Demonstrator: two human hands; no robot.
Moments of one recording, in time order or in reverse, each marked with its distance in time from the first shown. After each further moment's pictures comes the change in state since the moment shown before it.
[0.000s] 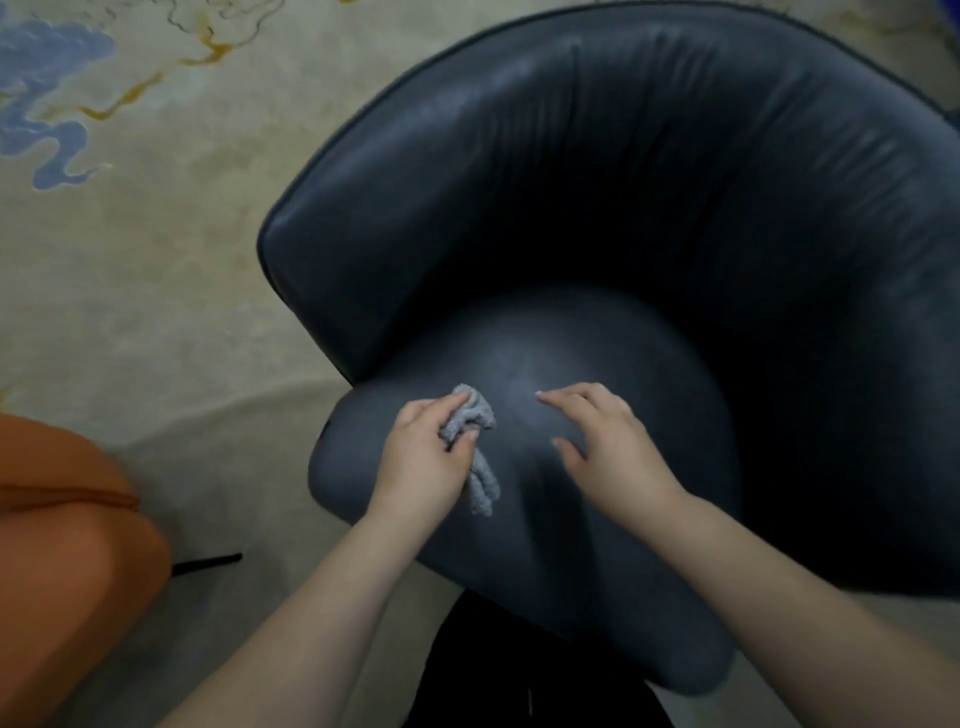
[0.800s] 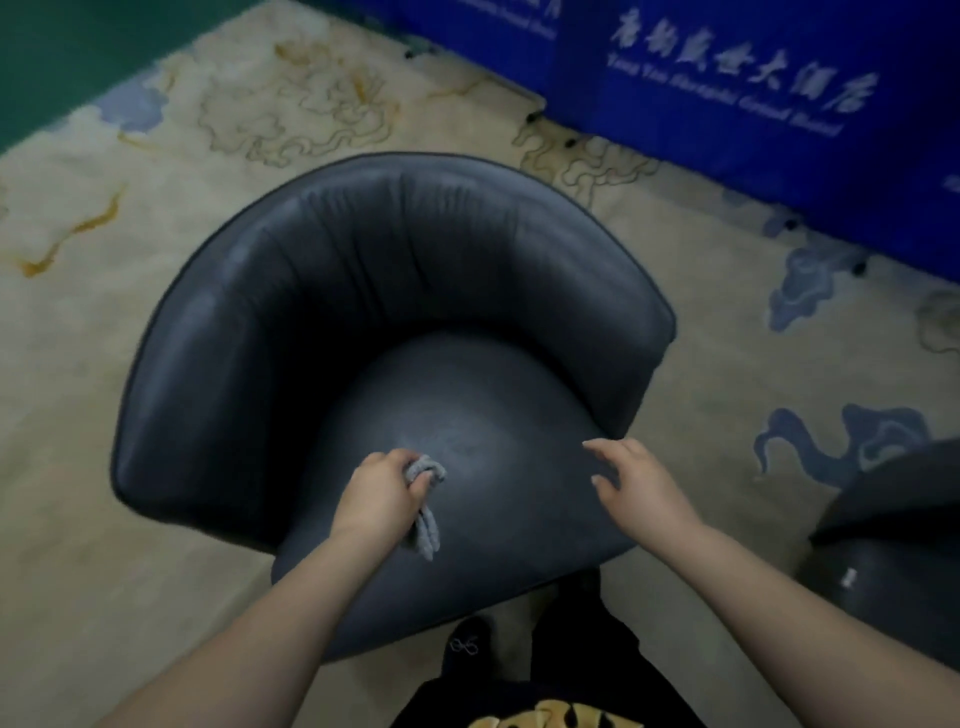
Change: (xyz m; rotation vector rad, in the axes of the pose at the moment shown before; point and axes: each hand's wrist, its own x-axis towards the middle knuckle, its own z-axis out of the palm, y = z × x) left_hand -0.023 0.077 -0.032 0.489 -0.542 0.450; right_hand -0.219 -0.021 -0.016 0.206 0.448 0.795
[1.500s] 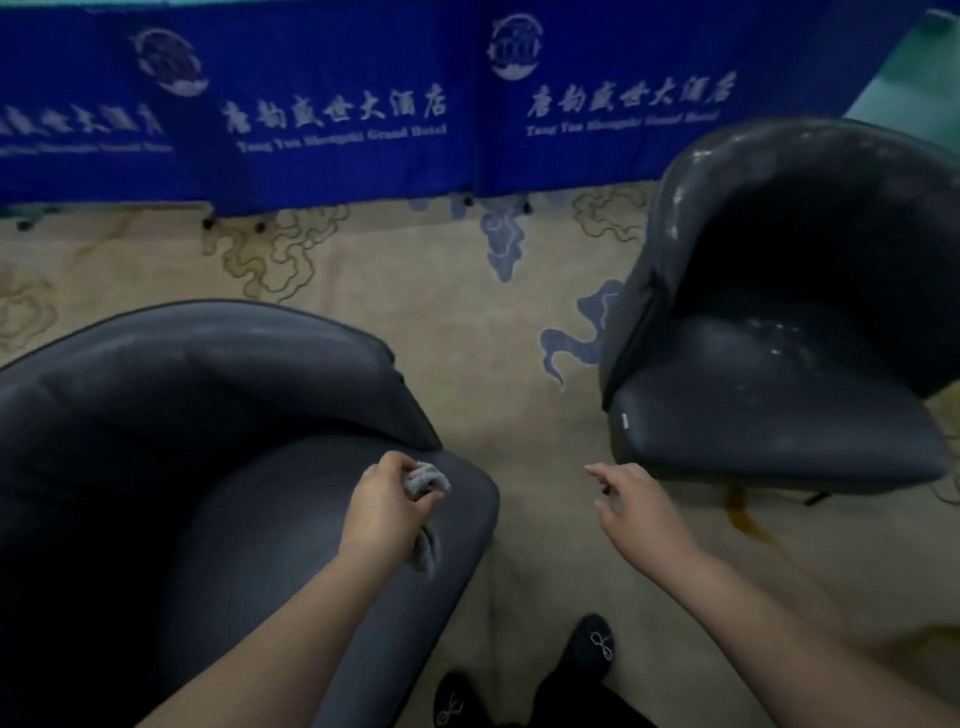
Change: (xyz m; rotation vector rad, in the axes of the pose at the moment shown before) left_hand -0.041 0.198 0.074 0.071 -0.252 0.579; right_hand -0.202 0.092 -0.064 0.234 0.419 0.560
